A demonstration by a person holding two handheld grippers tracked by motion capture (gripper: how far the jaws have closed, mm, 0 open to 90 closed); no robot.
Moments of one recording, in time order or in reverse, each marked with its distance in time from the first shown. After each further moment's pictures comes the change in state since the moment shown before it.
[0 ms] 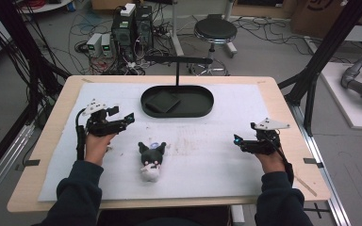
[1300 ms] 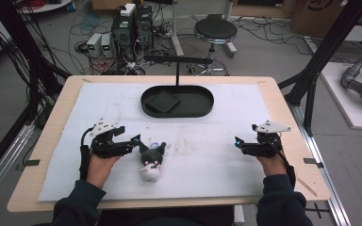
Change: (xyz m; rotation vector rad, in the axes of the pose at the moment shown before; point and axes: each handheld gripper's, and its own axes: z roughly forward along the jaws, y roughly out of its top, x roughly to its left) left arm -0.053 -0.031 -0.015 0.137 -0.019 0.009; right arm 0.004 -0.004 -0.006 0.010 -0.014 -0.028
